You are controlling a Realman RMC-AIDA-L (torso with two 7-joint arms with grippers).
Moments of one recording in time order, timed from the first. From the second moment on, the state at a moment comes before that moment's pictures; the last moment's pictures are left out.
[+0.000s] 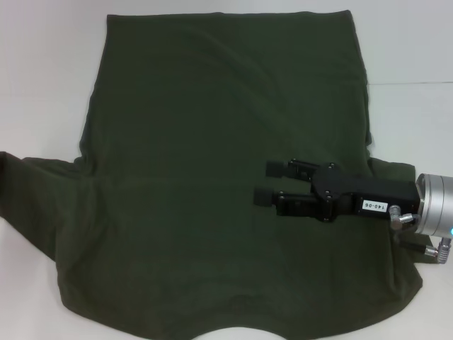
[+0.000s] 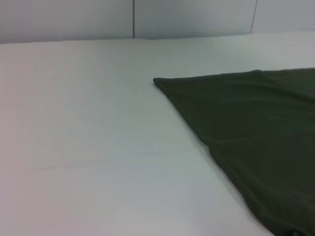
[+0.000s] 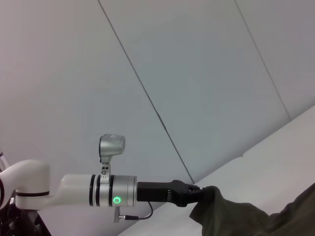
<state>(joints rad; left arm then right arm) -0.49 -2.11 0.34 0.75 2.18 0.94 -1.44 0.59 2.09 -0.72 -0.45 -1.81 -1.61 1.45</state>
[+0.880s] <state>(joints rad) -0.45 -2.13 0.41 0.89 2.29 1.05 -1.56 0.59 2.09 -0.72 -0.45 -1.81 -1.60 1.45</state>
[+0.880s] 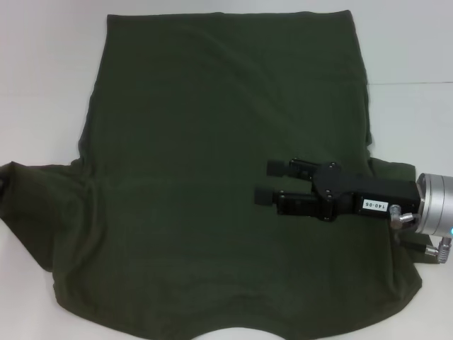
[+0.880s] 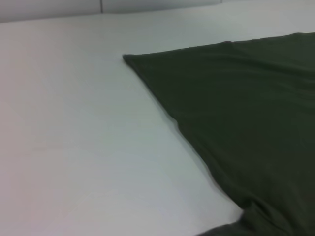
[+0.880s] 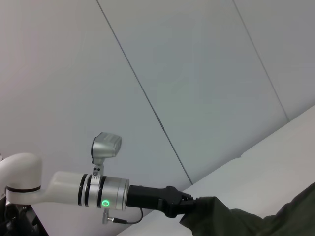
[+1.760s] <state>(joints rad) -0.44 -2.15 0.42 1.09 2.38 1.19 -1.63 0.59 2.09 -0.72 -0.45 -1.81 -1.61 1.44</state>
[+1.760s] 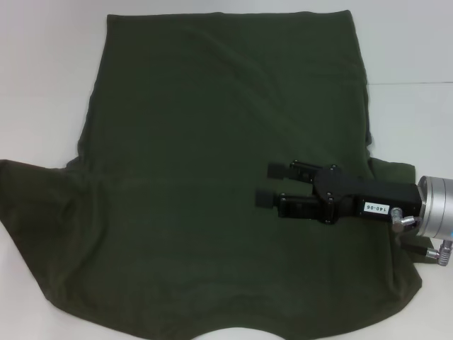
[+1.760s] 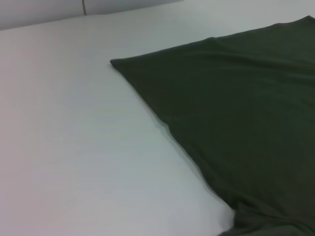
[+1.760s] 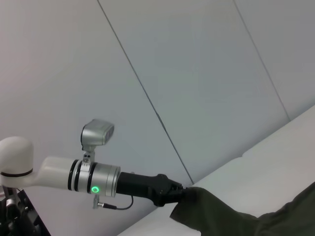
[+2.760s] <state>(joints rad) -0.45 -2.15 0.50 1.17 2.42 1.42 -1.72 0.58 2.09 -0.73 -0.45 -1.81 -1.61 1.44</state>
